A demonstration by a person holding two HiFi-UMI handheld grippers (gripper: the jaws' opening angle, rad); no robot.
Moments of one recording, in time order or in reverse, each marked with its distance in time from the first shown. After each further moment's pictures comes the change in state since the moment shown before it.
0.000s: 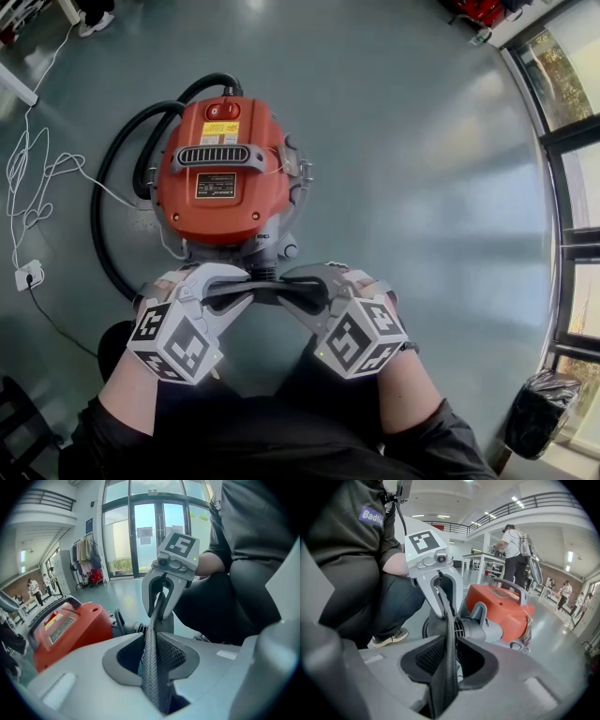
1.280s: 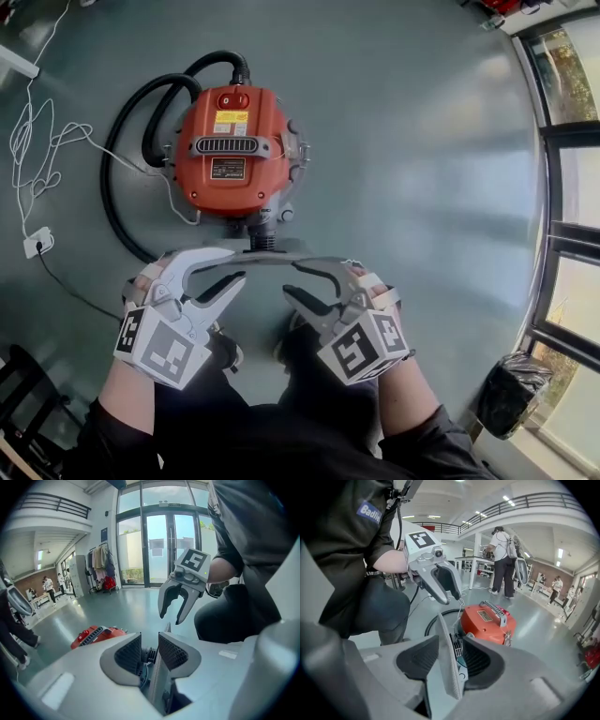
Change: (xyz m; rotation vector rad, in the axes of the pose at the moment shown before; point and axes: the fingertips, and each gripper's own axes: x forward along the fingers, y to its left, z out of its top) left arm -0.103 0.017 0.082 -0.110 -0.094 0.102; right arm -0.086 0.003 0.073 0.099 0.023 -0.064
